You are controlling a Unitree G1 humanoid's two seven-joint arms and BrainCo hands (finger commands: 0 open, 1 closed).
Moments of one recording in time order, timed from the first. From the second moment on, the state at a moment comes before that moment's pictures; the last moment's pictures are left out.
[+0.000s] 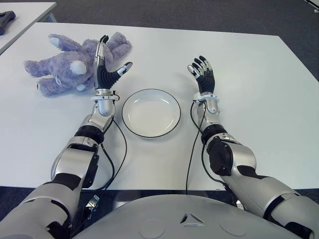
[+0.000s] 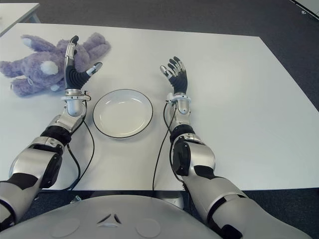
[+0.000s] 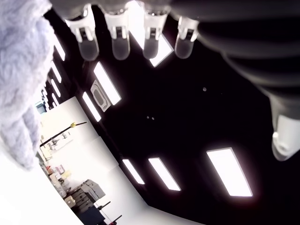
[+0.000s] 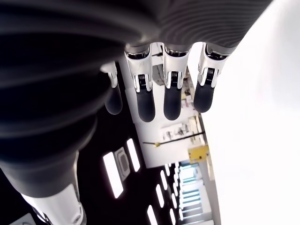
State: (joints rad) left arm -0.57 0.29 -0.08 1.02 0.38 -0.79 0.65; right arm -0.74 0.04 -0.40 1.21 0.04 -0.60 0.08
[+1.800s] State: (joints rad) left arm -0.38 0.53 -0.13 0.66 0.74 -0.23 0.76; right arm -0.74 0.03 -0.39 1.21 0.04 -0.57 0.07
